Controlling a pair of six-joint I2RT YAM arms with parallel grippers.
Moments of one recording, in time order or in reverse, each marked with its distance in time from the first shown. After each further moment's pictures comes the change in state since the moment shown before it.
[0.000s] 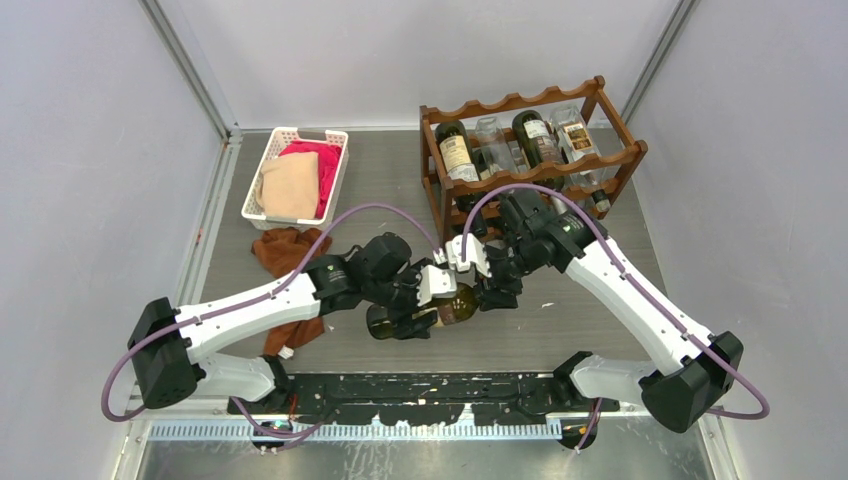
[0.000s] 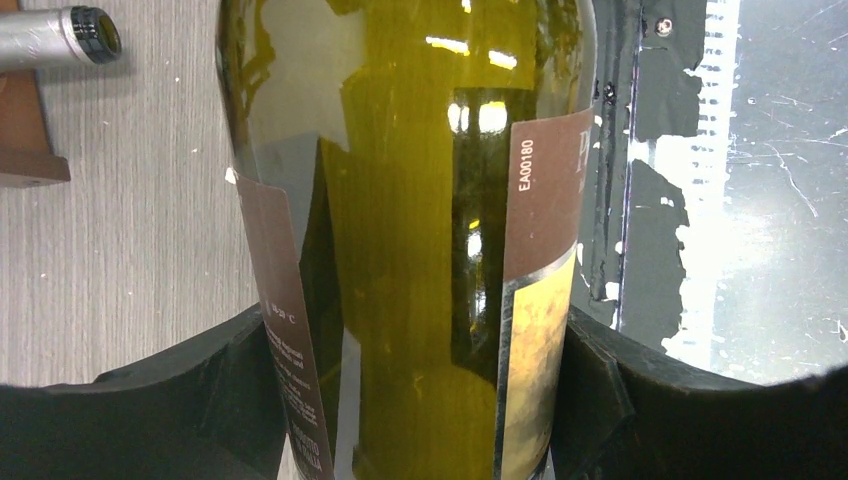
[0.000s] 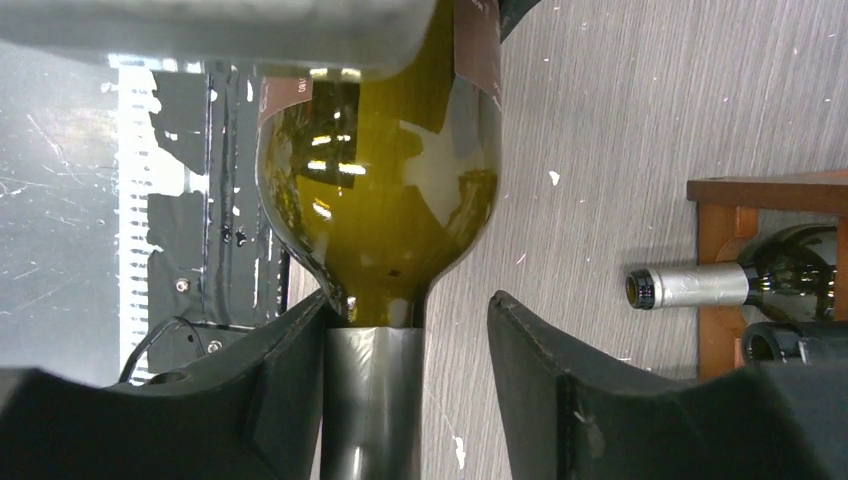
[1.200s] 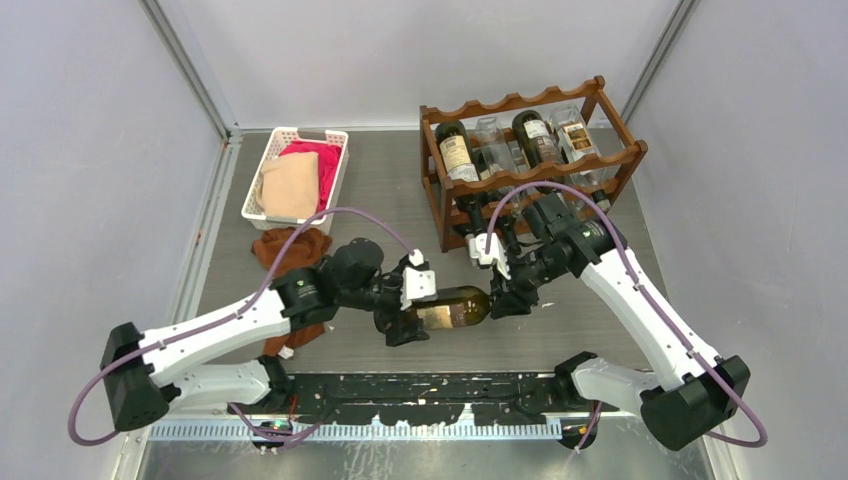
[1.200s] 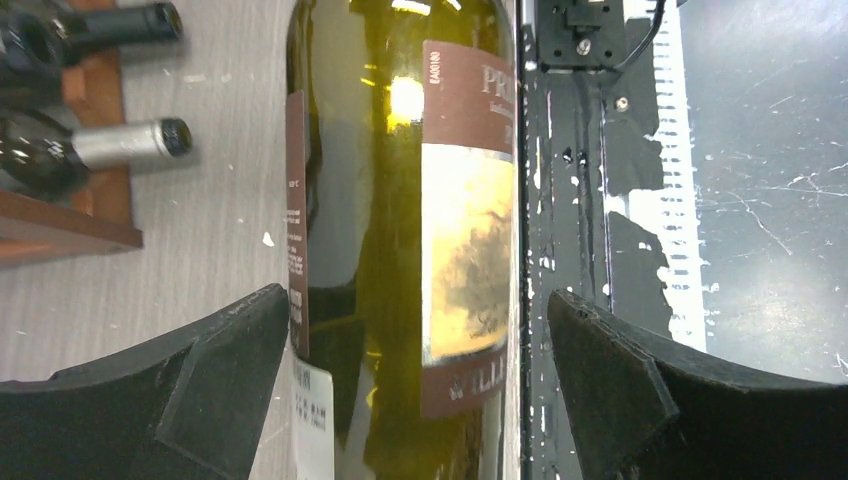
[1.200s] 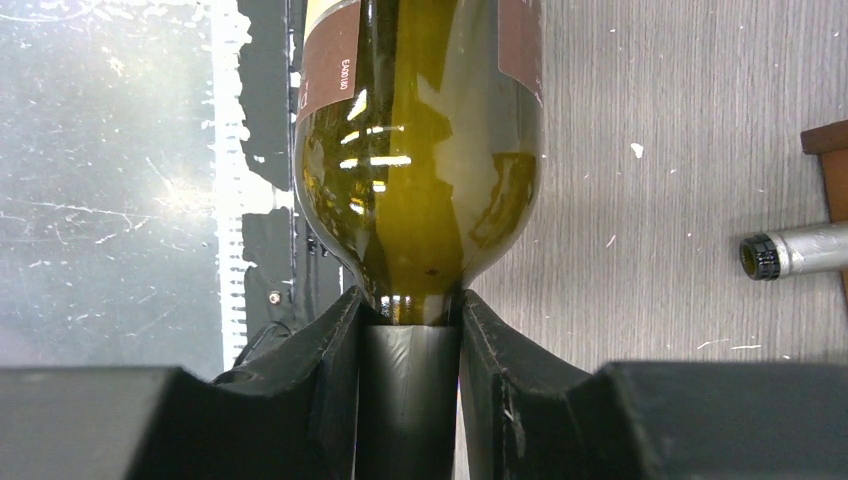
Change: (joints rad) left arm -0.003 -0.167 -0.115 0.155 0.032 -0.015; right arm -0.151 -0.074 -0.085 -0.089 -0.151 0.028
